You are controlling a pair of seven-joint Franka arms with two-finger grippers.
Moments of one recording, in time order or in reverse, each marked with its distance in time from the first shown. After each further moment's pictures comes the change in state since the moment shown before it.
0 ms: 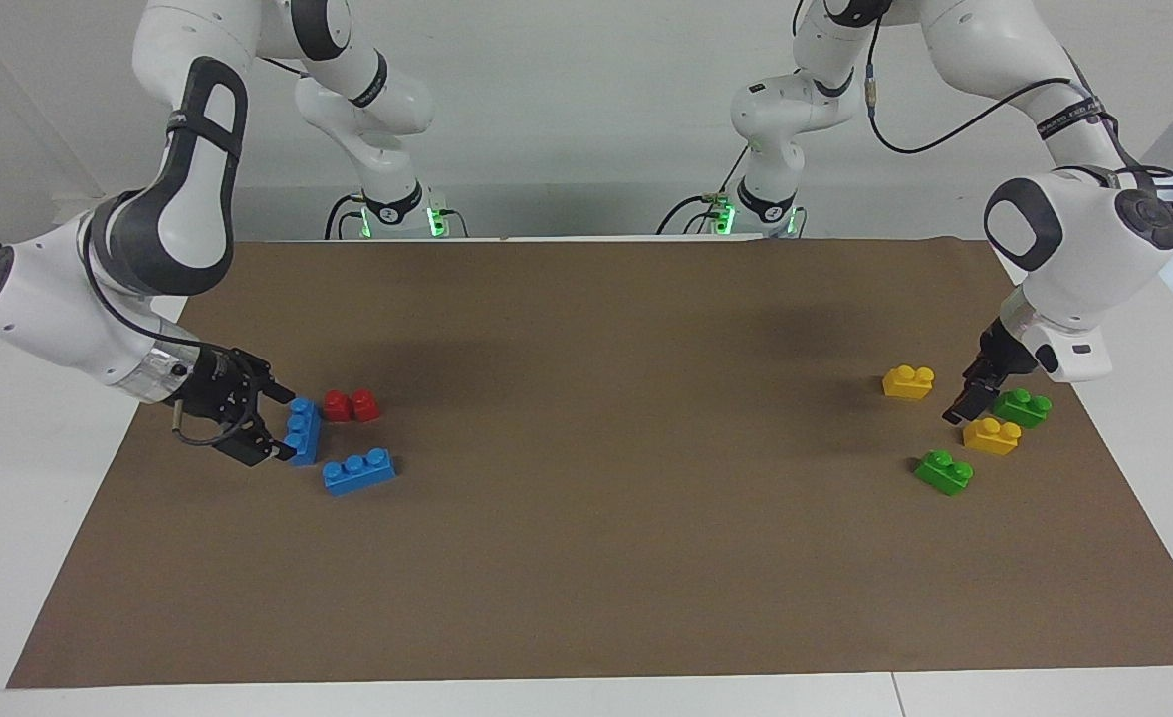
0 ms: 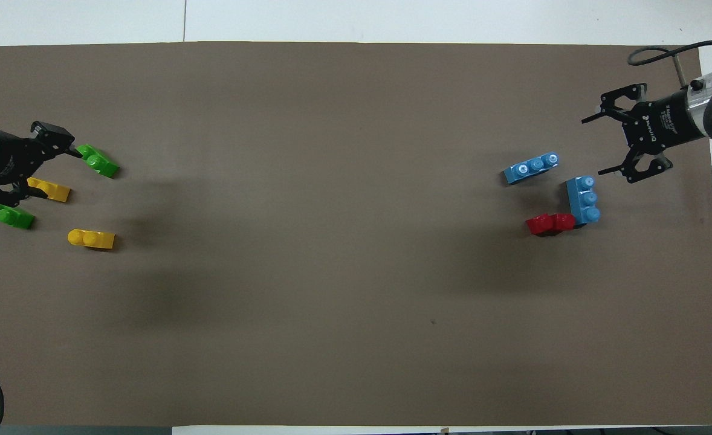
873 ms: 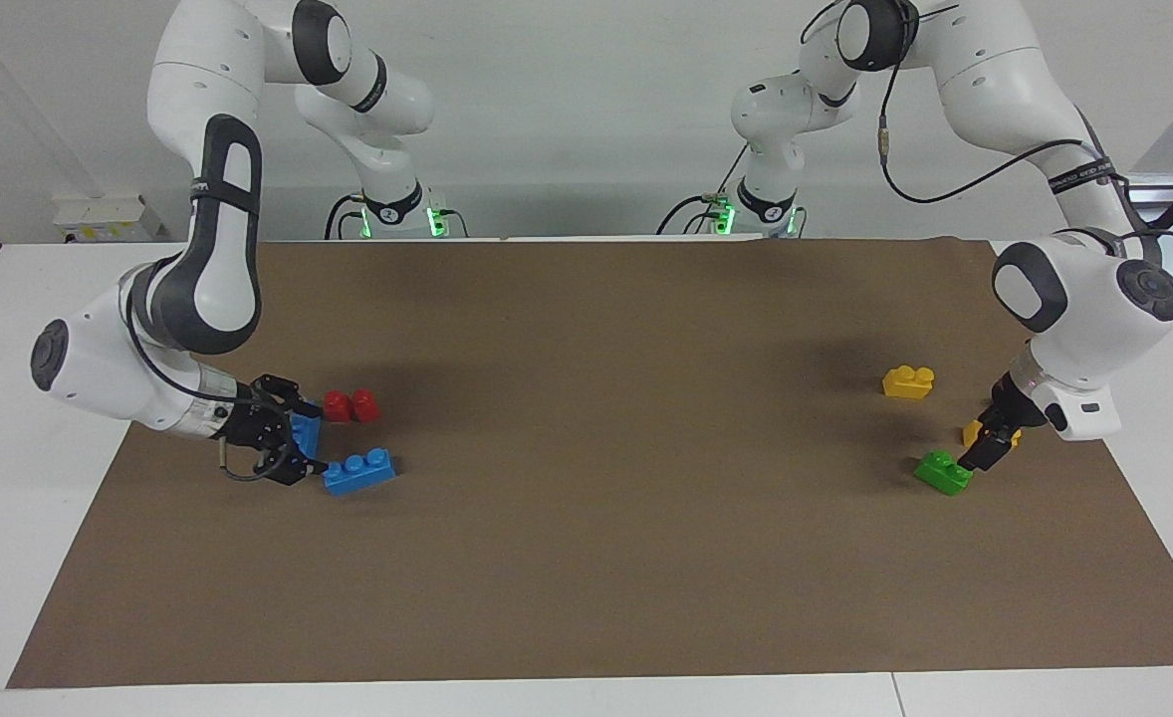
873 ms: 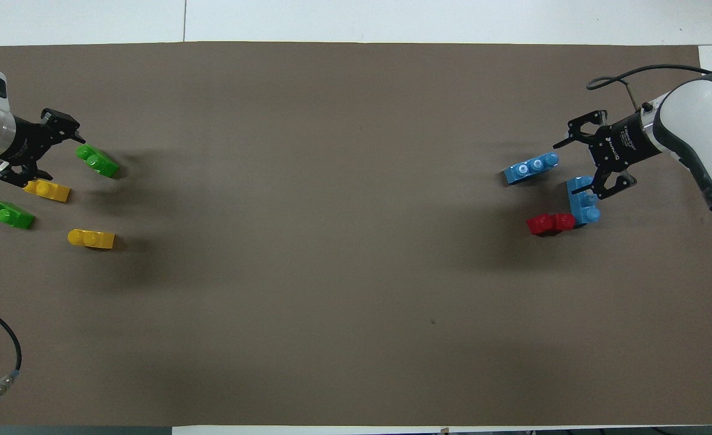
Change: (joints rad) left arm 0.021 0.181 0.001 0.124 0.056 0.076 0.000; right arm 0.012 0.078 0.003 -0.035 0.002 -0.036 0.000
